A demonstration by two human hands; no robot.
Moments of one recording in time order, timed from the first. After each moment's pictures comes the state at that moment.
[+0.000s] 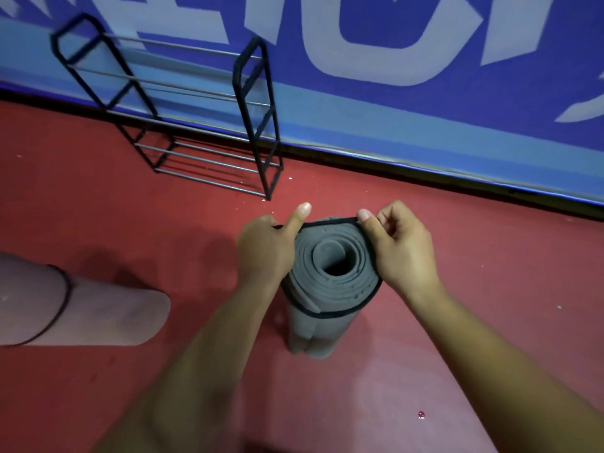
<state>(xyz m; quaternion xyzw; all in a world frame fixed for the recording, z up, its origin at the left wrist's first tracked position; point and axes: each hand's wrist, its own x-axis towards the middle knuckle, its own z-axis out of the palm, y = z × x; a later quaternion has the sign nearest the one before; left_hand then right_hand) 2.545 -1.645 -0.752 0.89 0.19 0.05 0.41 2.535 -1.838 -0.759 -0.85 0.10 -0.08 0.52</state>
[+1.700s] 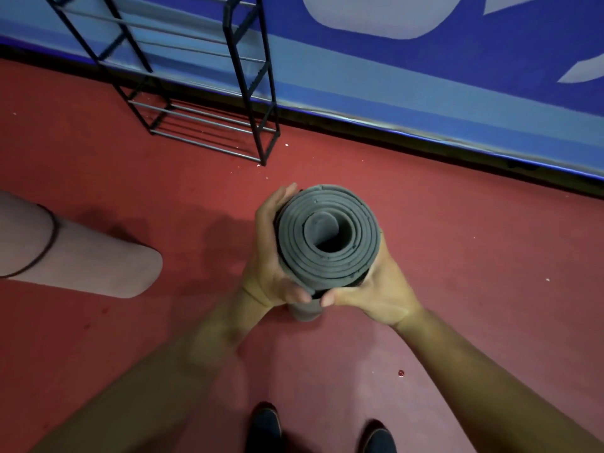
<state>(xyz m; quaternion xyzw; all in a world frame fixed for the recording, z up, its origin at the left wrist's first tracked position) 2.442 -1.684 -0.822 0.71 -0.18 0.10 0.67 2.425 -1.867 -0.817 -0.75 -0.15 0.09 0.64</state>
